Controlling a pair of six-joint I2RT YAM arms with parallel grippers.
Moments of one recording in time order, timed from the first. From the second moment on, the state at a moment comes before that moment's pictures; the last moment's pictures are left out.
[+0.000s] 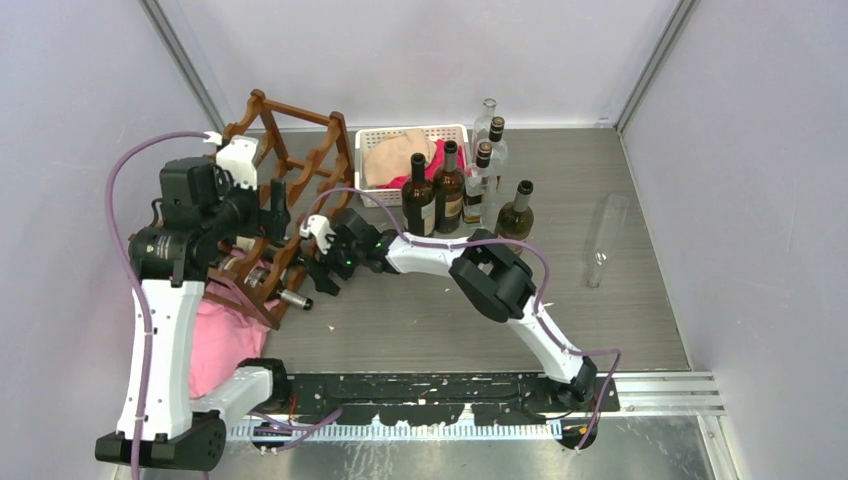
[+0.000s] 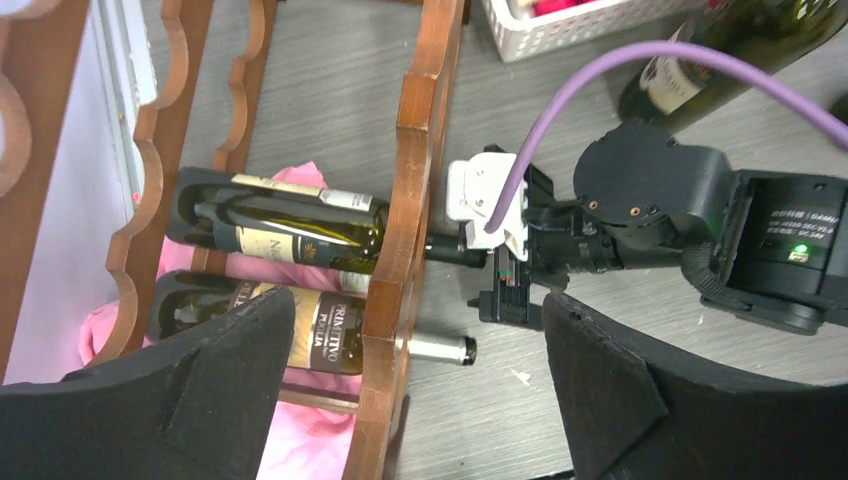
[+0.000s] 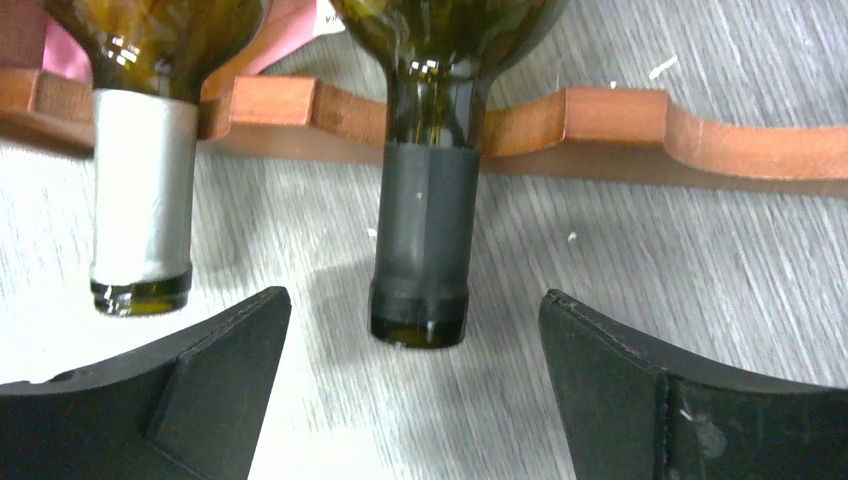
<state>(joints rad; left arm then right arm) -0.05 1.02 1.43 -1.02 0.12 0.14 0.99 2.34 1.72 -0.01 -0.31 -0.08</state>
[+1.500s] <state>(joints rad) -0.31 1.06 1.28 -0.26 0.43 -0.54 0.65 1.32 1.67 -0.68 -0.83 -0.38</state>
